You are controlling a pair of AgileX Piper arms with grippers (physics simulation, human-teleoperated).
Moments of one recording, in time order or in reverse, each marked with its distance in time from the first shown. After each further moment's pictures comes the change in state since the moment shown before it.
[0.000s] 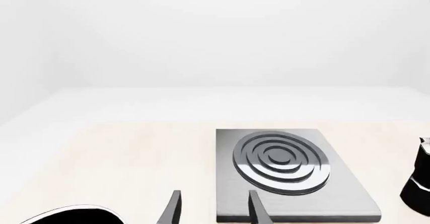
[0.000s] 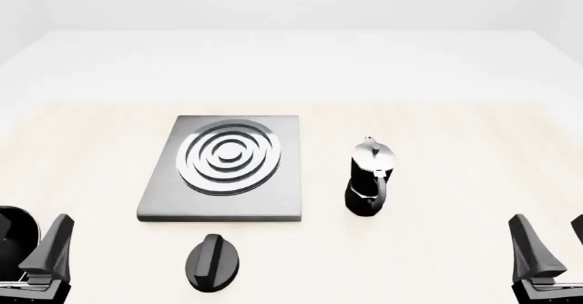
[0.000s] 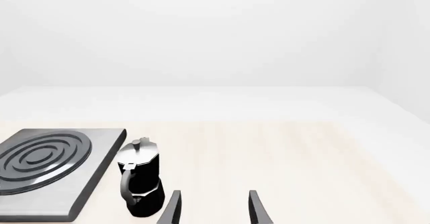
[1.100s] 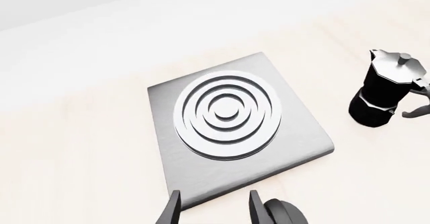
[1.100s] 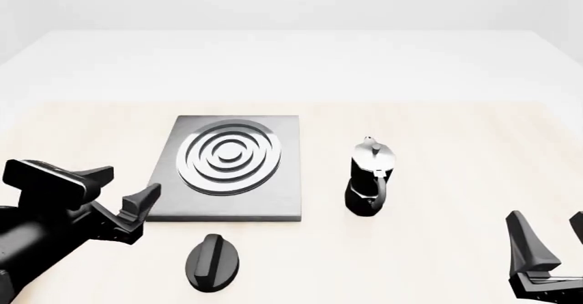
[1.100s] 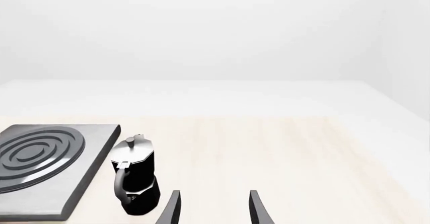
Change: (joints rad) left arm -0.286 0.777 -0.336 0.015 0.117; right arm -0.016 0.076 0.001 -0.049 -0.010
